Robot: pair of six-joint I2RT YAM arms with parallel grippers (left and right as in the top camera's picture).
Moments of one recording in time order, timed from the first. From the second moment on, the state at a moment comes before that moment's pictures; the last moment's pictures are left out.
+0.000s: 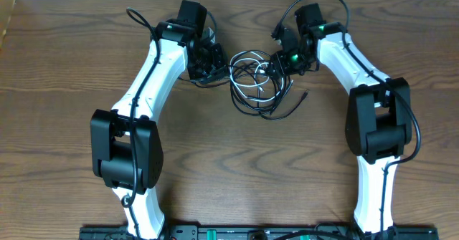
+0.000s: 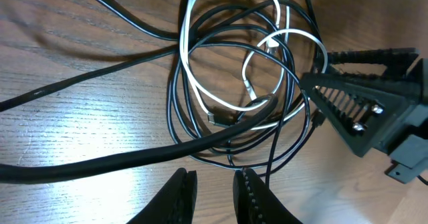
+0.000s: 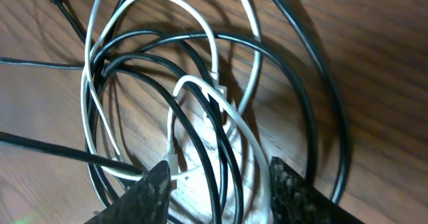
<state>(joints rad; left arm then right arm) -0.25 1.99 1.68 -0.98 0.43 -0.56 0.25 2.27 1.79 -0.81 -0.48 -0.08</state>
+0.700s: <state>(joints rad) -0.25 1.99 1.68 -0.98 0.43 -0.56 0.26 2.23 1.87 -0.83 -0.50 -0.12</state>
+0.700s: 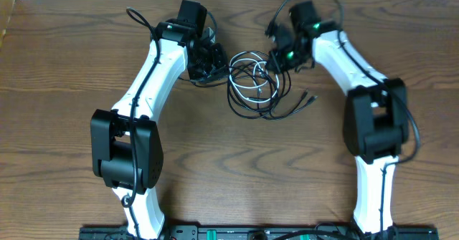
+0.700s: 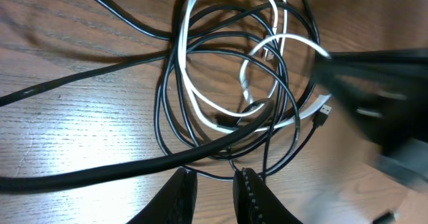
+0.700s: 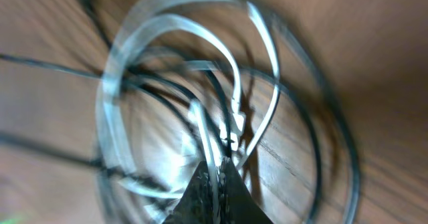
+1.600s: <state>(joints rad) -0.25 1.99 1.68 -0.96 0.41 -0.48 0.17 1.96 2.04 -1.12 -0.49 -0.15</state>
